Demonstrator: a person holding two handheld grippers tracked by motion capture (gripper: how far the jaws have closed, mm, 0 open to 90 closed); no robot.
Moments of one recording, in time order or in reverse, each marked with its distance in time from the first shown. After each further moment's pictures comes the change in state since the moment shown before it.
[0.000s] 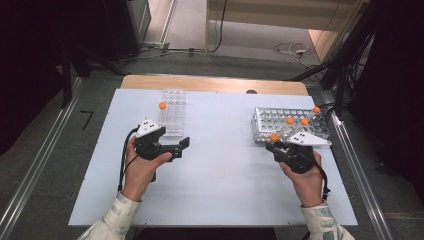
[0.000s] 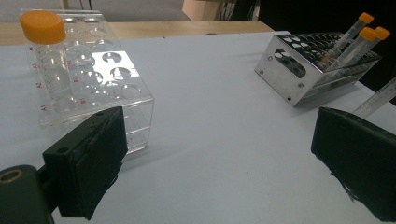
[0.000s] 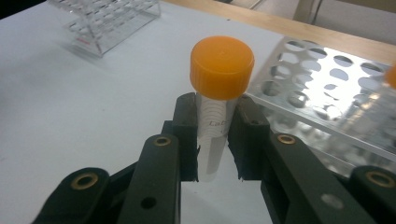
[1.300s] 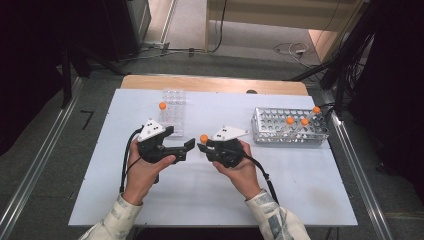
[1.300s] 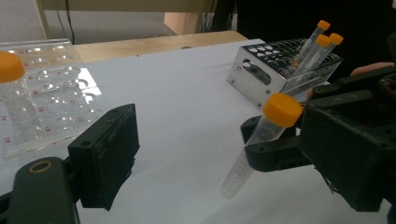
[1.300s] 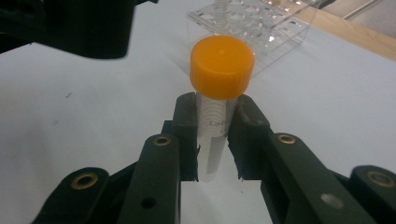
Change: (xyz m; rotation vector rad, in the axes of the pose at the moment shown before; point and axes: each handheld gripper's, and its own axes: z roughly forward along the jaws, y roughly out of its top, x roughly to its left) left arm -0.022 0.008 -0.011 -0.037 -0.067 0.069; right arm 0.128 0.049 0.097 0.037 0.251 -0.168
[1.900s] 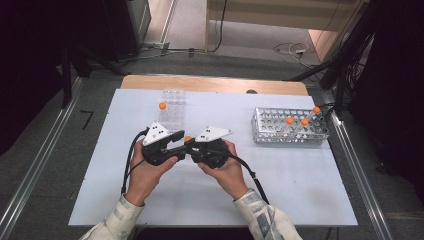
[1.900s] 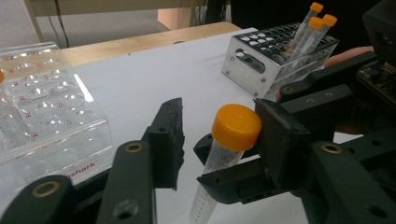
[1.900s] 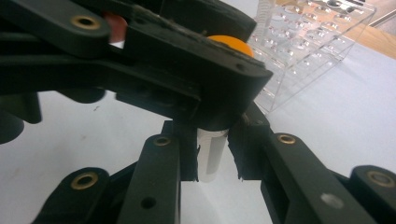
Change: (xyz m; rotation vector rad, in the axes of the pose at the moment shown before) left arm -0.005 -0.004 0.003 0.020 -0.018 0.070; right arm 0.023 0.015 0.021 -0.007 0.064 -0.032
